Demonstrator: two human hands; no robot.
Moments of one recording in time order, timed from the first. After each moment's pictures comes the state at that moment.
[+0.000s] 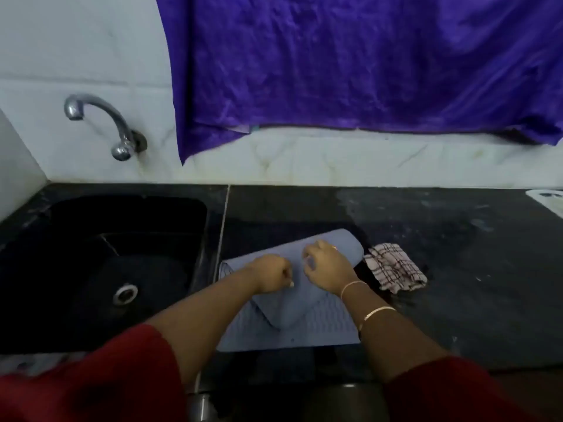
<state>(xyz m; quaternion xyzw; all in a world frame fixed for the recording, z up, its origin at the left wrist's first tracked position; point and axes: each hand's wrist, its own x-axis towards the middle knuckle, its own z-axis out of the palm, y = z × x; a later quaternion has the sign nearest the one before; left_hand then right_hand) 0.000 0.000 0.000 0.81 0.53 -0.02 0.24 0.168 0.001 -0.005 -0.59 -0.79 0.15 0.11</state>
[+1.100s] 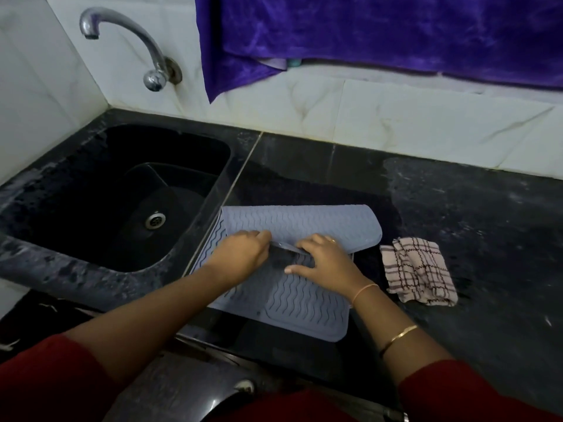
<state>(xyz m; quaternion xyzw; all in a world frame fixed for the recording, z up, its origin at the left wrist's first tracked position) 0.027 -0.034 -0.021 0.74 0.67 0.05 0.02 0.215 0.034 -0.050 -0.39 -0.88 0.26 0.07</state>
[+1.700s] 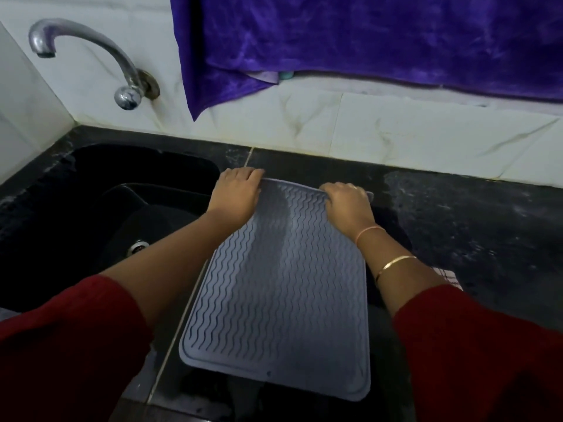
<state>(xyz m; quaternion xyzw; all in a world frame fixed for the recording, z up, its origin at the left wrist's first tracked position) -0.048 0.122 0.006 0.71 0.70 0.10 -0.06 0.173 0.181 -0.007 -0.53 -0.84 0.05 0.10</state>
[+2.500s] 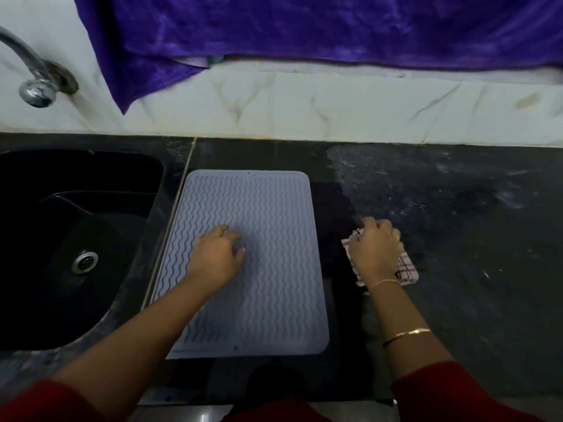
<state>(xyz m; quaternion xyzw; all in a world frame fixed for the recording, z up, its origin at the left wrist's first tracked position) 0.025 0.031 -0.050 0.67 0.72 0.10 0.15 0.295 0.065 -0.040 -0.79 -0.59 0.07 0.13</state>
